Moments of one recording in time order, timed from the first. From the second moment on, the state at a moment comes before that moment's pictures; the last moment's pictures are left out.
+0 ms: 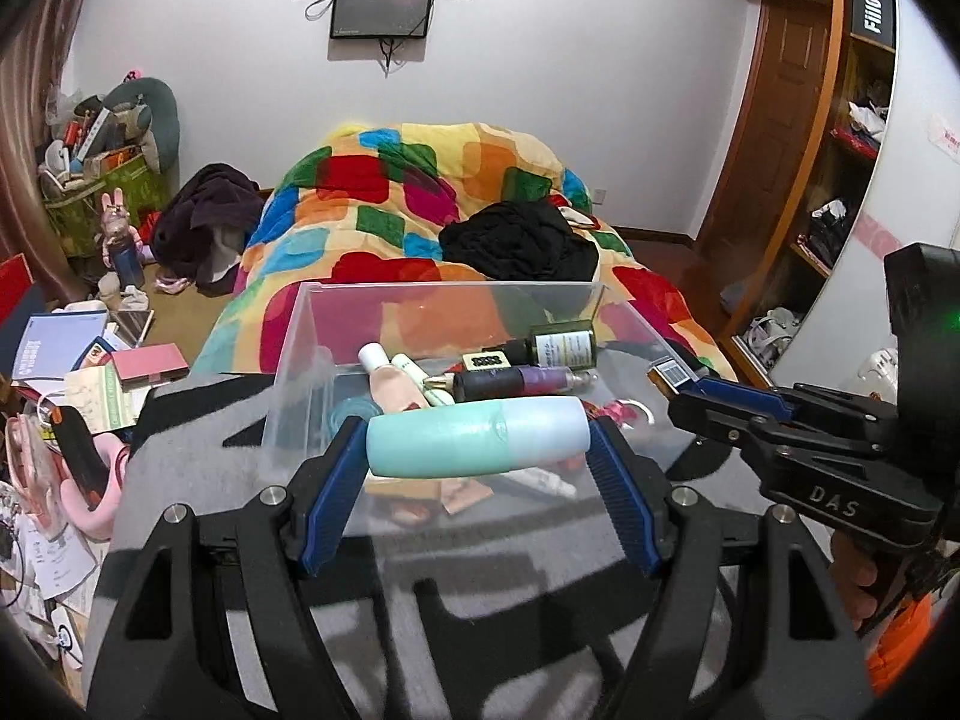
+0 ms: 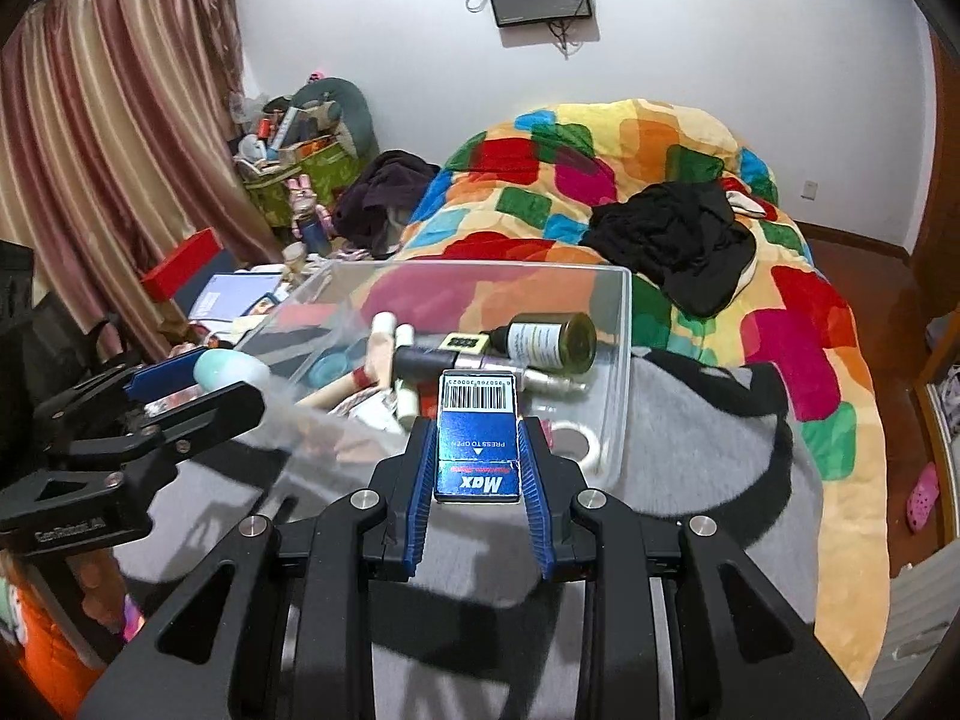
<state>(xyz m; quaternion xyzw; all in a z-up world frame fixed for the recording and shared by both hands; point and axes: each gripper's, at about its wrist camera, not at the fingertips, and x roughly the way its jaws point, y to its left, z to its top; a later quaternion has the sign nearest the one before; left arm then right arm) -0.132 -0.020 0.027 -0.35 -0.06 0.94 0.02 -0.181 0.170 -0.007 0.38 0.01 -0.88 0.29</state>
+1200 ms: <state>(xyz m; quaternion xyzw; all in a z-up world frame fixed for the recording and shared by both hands) -0.126 -0.020 0.023 -0.33 -0.07 0.94 0.07 -0.178 0.151 0.001 0.36 0.05 -0.89 0.28</state>
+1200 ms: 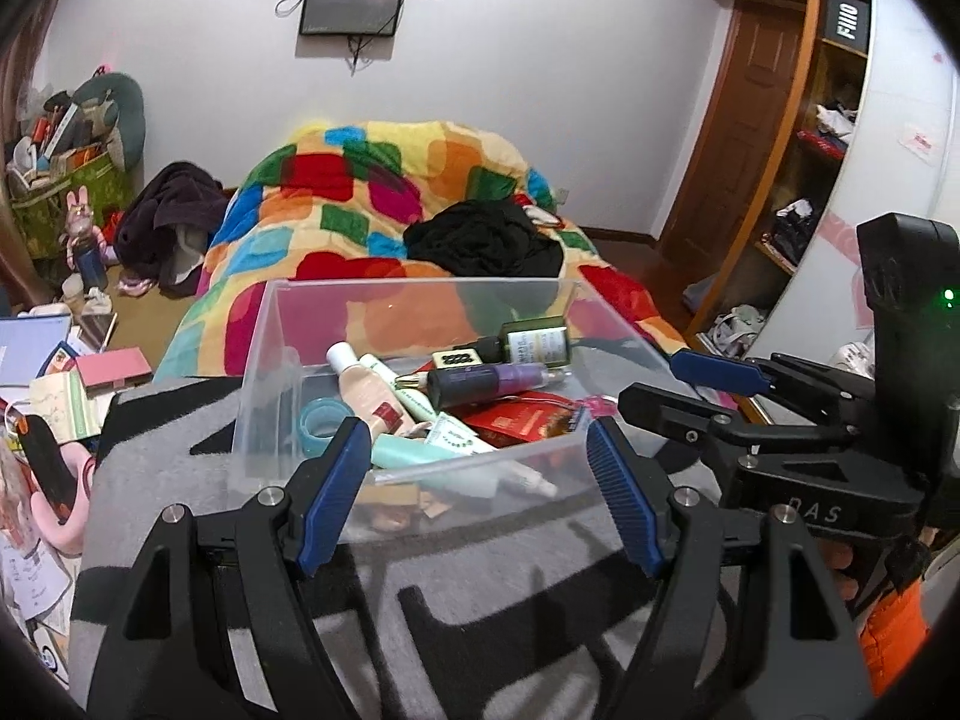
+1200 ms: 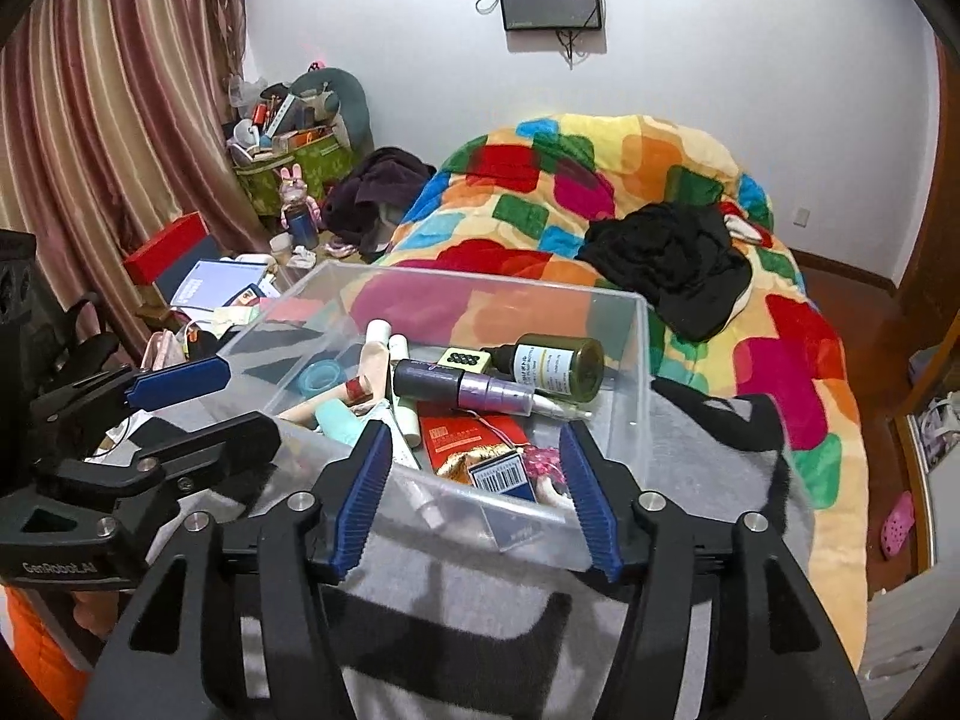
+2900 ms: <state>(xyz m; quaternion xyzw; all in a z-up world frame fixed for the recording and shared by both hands) -0.071 -0.008 0.027 -0.29 -0.06 0.95 0.05 -0.119 0.181 0.006 0.32 0.04 -0.91 0.27</state>
